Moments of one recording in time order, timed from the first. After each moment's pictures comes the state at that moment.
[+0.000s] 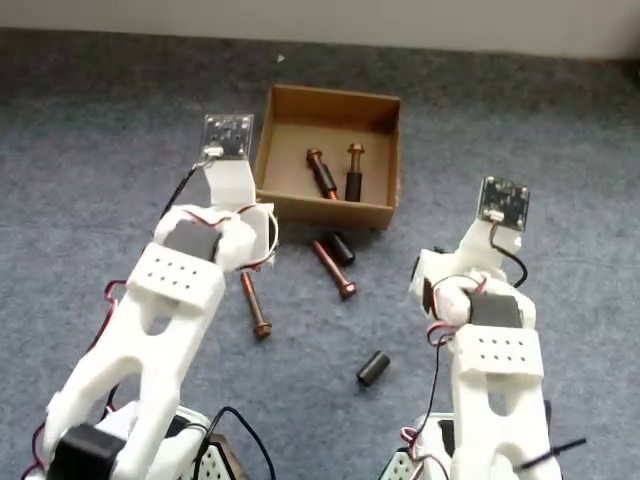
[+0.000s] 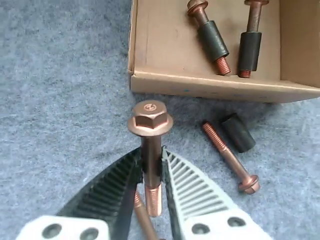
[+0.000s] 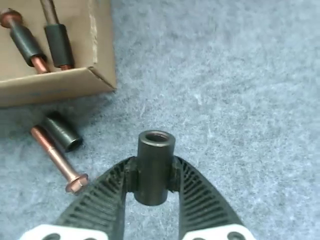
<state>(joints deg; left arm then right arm) 11.6 -26.3 38.9 51.7 21.4 -5.7 -51.0 59.8 50.9 -10.2</state>
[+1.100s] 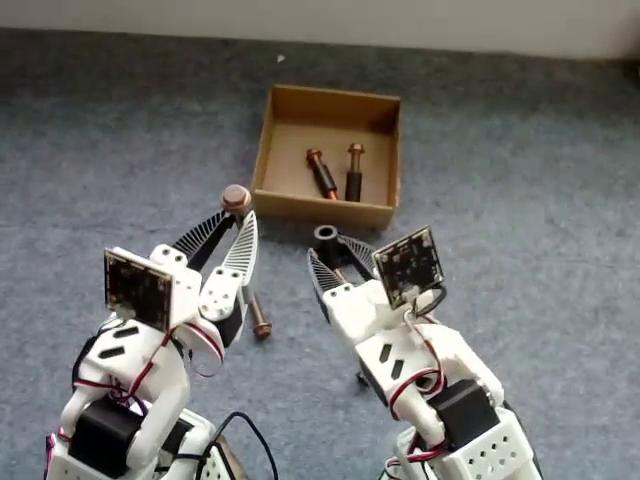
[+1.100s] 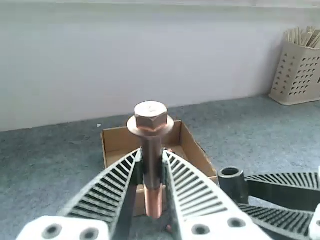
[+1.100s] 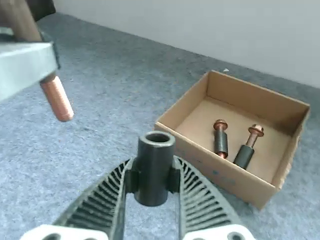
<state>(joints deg) 18.0 -91.3 60.9 47.1 8.2 -37.5 -81.7 66.7 40.1 2.1</state>
